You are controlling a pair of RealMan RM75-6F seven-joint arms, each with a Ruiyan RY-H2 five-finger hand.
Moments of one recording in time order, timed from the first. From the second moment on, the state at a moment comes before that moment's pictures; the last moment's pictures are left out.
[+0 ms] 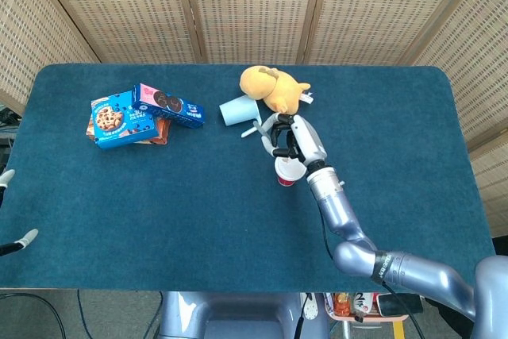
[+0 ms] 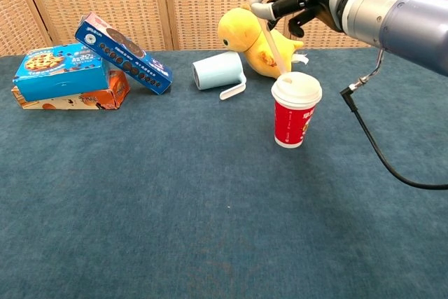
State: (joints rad) left arm -0.05 -0.97 -0.06 -1.76 1.46 1.51 0.01; right arm 0.86 -1.59 0.50 -1.50 -0.88 0.94 0.23
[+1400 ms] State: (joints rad) left arm -0.06 -0.99 -0.05 -1.74 1.45 1.48 0.02; right arm 0.79 -1.59 0.38 -1.34 -1.15 0.87 0.45
